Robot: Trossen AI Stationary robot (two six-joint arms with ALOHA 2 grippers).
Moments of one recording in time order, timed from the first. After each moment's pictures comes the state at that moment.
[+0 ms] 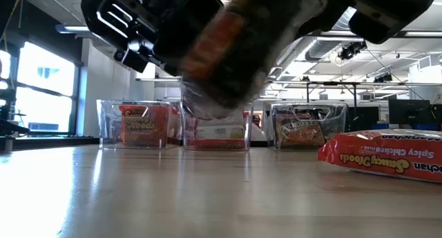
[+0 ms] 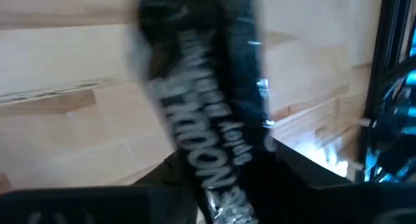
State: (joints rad) left arm -0.11 1.86 0.87 0.59 0.67 -0.03; right arm 0.50 1.94 1.49 -0.55 0.24 -1.07
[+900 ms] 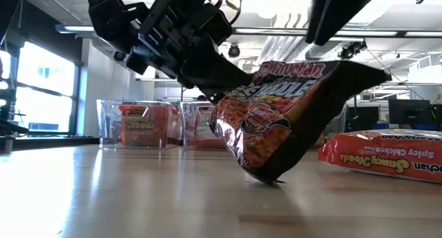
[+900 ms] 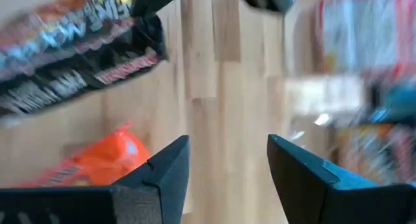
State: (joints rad) left arm -0.05 1.86 0.87 0.56 0.50 -0.06; right arm 0.50 1.72 1.49 -1.17 0.55 0.39
